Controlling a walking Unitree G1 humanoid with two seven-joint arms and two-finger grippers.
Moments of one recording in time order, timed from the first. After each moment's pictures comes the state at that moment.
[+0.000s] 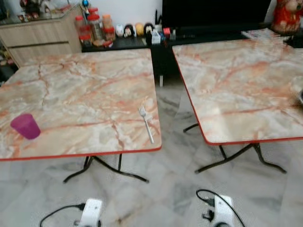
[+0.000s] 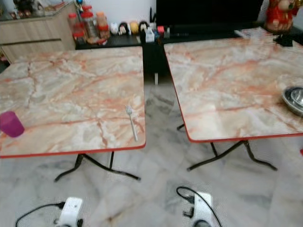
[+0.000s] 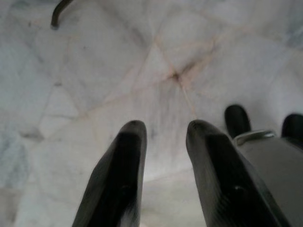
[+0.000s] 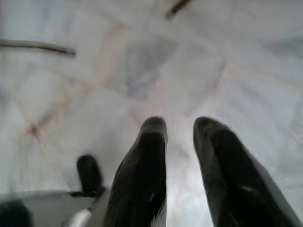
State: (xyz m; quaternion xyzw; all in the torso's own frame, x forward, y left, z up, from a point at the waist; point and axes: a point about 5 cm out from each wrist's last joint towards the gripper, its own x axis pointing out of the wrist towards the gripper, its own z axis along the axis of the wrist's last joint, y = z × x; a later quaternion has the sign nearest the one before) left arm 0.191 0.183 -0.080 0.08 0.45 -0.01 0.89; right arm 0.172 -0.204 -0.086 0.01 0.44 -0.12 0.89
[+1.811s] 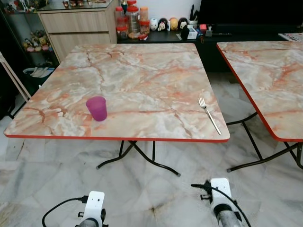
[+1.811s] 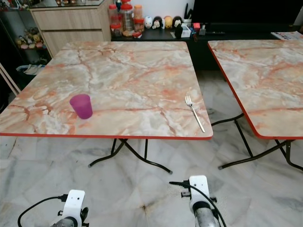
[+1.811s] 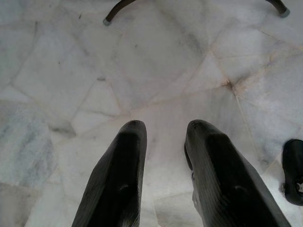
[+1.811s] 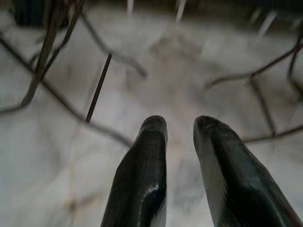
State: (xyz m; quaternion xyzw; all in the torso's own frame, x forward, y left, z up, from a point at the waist) left arm 0.201 0.188 -0.072 0.07 0.39 0.00 0.92; right arm 0.224 -0.193 -0.032 -0.10 0.18 -0.03 0.98
